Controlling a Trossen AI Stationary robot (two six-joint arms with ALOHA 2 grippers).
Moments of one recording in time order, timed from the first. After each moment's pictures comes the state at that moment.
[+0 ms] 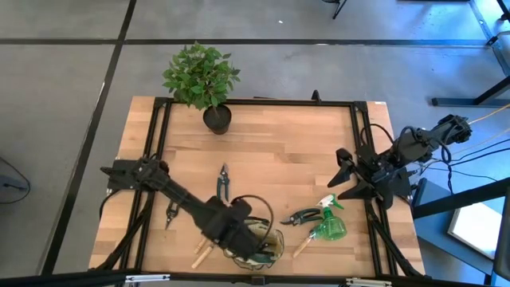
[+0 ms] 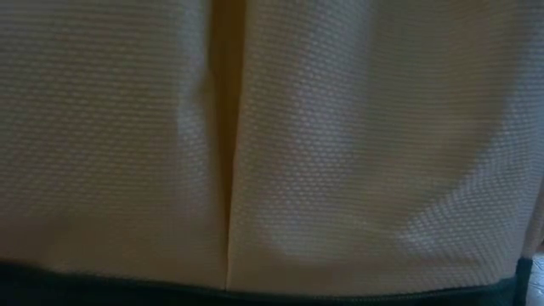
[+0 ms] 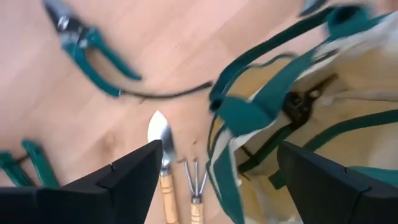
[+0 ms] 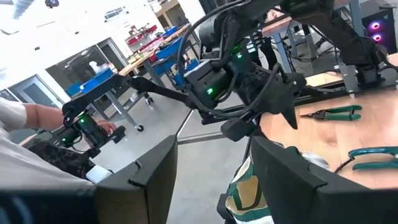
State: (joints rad) left arm -0.57 2.16 2.21 -1.57 -0.27 -1.46; right arm 0.52 0.81 1.01 -0.29 0.01 0.53
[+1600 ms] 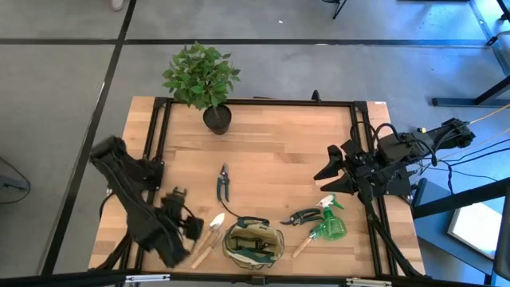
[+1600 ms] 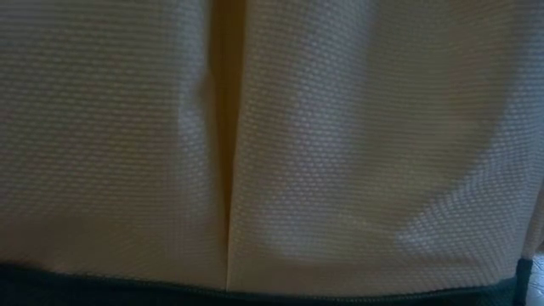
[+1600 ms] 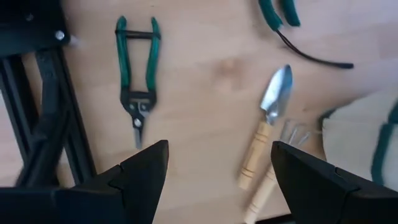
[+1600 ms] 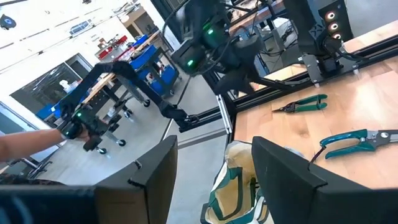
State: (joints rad) left arm -0.87 1.62 1.49 -1.51 -0.24 -2.28; right arm 0.41 0.88 1.01 -0.27 0.02 0.62
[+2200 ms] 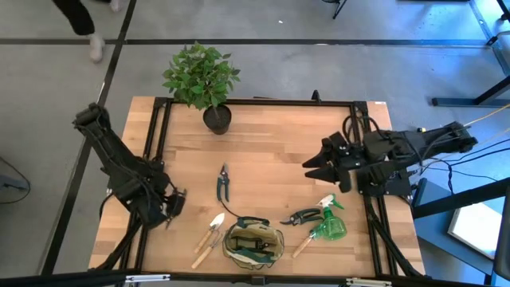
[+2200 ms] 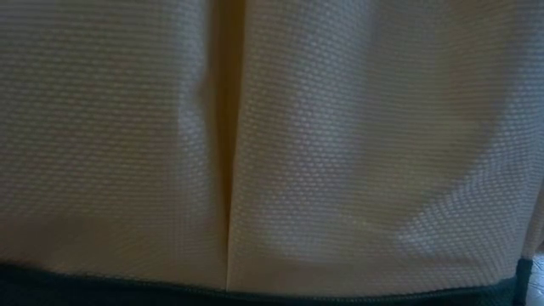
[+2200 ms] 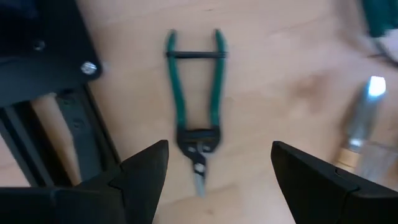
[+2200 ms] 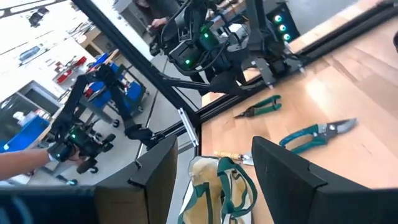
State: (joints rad) left arm -0.91 1.12 0.81 -1.19 -0.19 -2.23; right arm 0.29 0.95 1.01 -0.27 0.07 0.70
